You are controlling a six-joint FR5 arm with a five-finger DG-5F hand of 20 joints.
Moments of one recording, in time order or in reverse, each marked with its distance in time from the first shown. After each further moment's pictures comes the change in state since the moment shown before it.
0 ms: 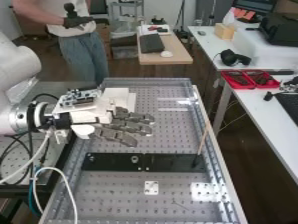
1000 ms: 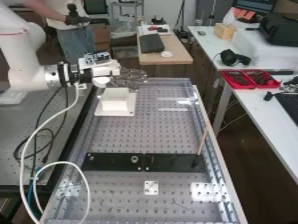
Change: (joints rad) arm 0.536 0.170 -0.158 -0.082 0.290 0.077
